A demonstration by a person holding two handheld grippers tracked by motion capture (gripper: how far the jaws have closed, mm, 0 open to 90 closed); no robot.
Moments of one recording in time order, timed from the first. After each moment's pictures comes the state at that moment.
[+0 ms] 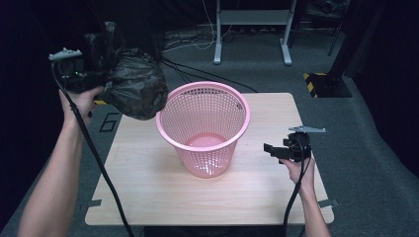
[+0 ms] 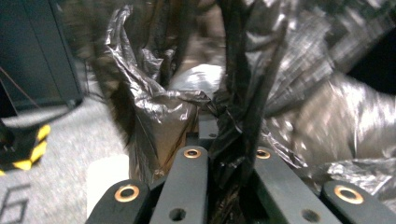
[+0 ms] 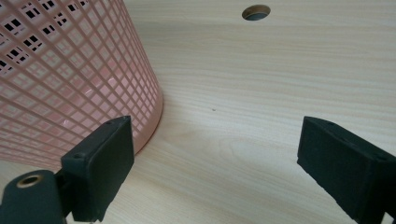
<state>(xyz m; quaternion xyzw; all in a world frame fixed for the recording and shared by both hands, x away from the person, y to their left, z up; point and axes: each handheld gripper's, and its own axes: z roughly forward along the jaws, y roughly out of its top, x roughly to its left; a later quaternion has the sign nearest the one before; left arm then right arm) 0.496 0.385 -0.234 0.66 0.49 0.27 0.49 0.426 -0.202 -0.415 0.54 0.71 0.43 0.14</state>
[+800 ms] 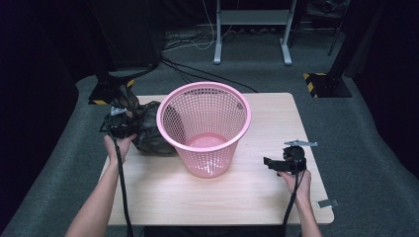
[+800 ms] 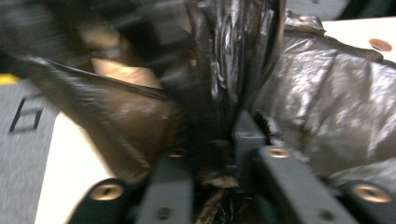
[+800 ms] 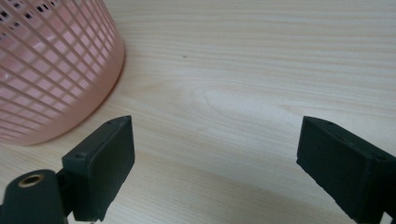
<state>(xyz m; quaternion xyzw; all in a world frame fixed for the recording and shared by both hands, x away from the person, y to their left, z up) 0.507 0.356 -0.423 0.70 0.55 0.27 0.38 0.418 -0.202 -0.469 0.57 0.72 0.38 0.15</state>
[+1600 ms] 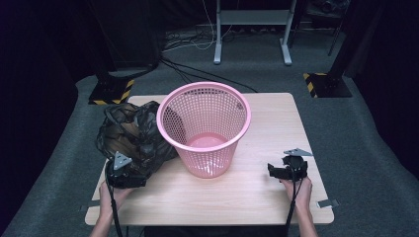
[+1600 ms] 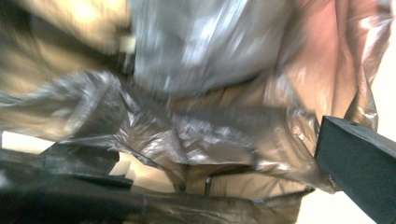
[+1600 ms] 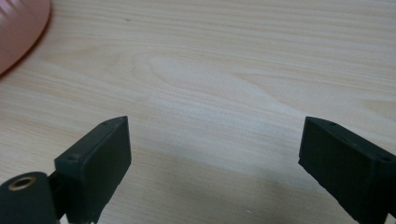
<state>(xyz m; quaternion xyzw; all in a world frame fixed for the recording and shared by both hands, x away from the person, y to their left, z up) 0.380 0.349 -0.492 0.77 0.49 0.25 0.34 0.411 -0.208 -0.507 0.57 0.72 0.33 0.23</state>
